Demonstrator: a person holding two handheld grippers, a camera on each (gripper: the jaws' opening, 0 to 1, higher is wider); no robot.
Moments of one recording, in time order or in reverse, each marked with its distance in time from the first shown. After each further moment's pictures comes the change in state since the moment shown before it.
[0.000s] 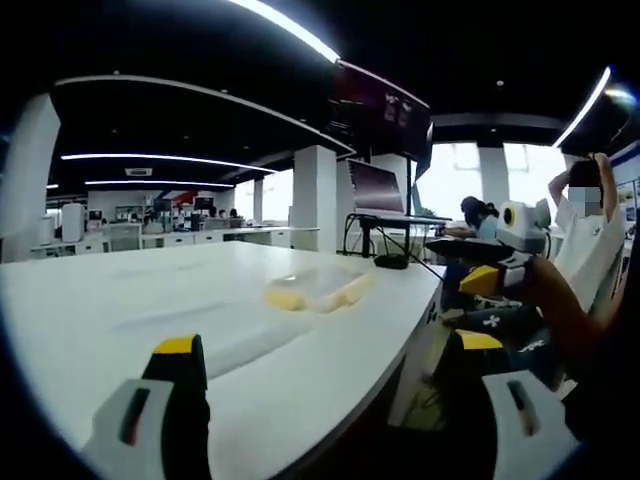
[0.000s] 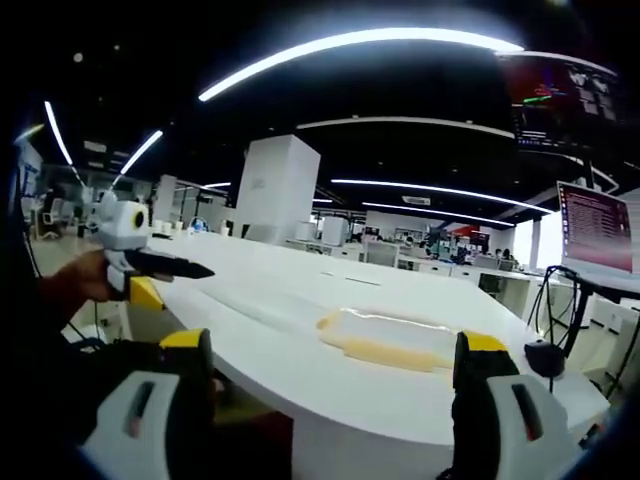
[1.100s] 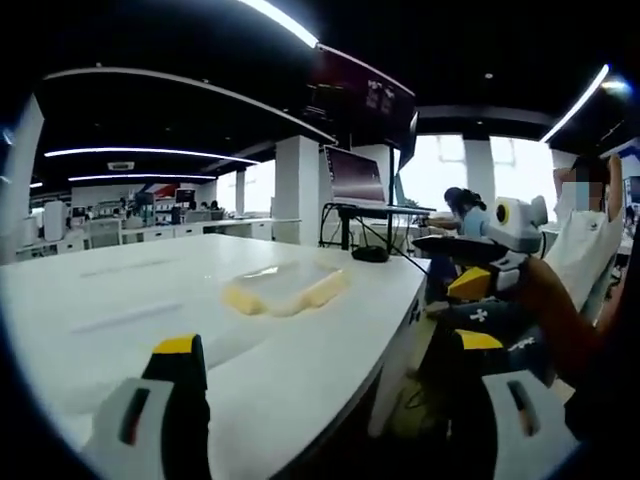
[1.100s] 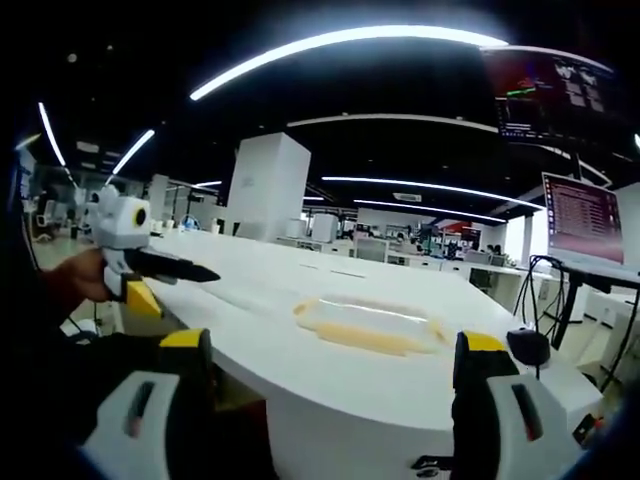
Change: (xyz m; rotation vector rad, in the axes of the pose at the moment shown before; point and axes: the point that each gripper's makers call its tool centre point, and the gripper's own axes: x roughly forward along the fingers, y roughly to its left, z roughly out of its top) left arm 0.046 -0.035 -0.012 0.005 0.052 -0.074; right arm -0.015 -0.029 -0.018 0.013 0.011 -0.039
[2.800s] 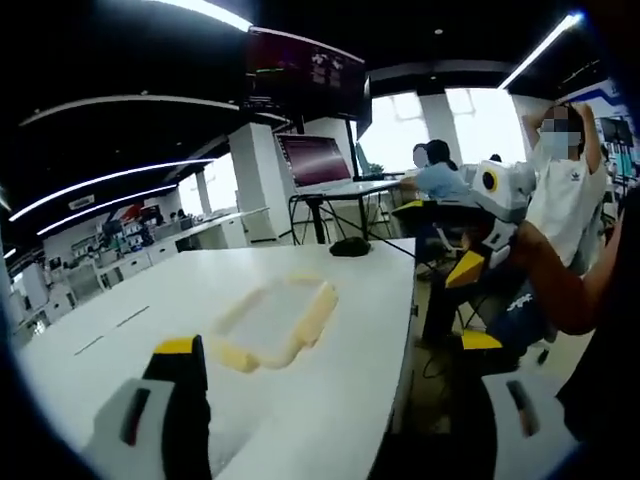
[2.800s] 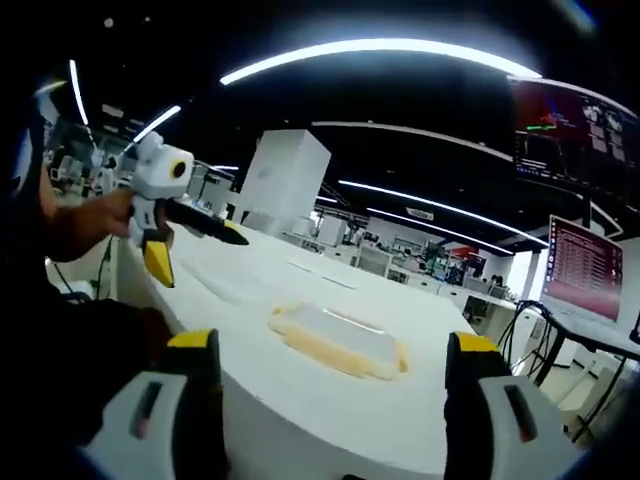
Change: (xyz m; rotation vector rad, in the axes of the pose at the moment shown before) left arm 0.044 -0.005 0.056 0.254 0.129 -0.108; right arm -0.009 -0.039 0.026 -0.179 -0.005 0.033
